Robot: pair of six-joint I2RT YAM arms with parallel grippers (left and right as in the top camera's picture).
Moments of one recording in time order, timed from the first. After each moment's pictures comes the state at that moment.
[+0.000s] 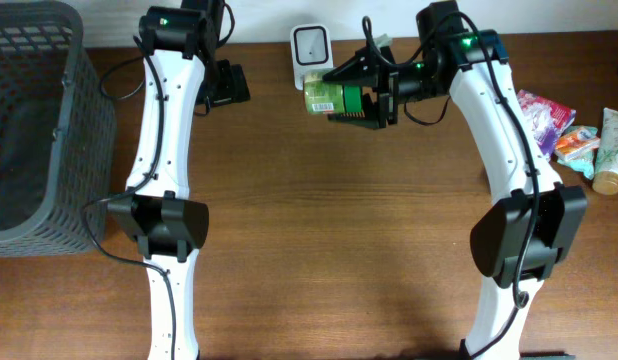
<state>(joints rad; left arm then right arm) -0.17 2.42 2.73 -1.67 -0.13 -0.40 0.15 2.11 2.08 -1.23 -1.49 0.58</state>
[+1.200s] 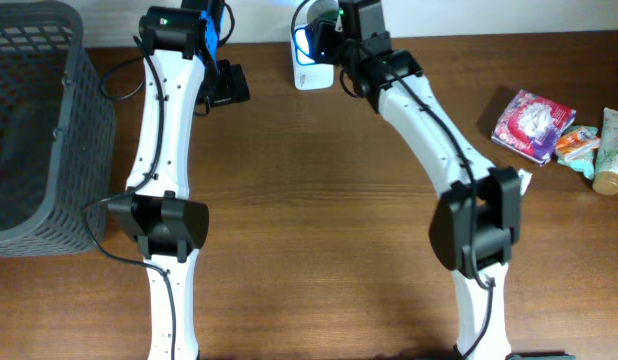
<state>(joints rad) -0.17 2.42 2.73 -1.68 -0.13 -0.40 0.36 2.26 2.08 -0.35 -0.02 0.42</state>
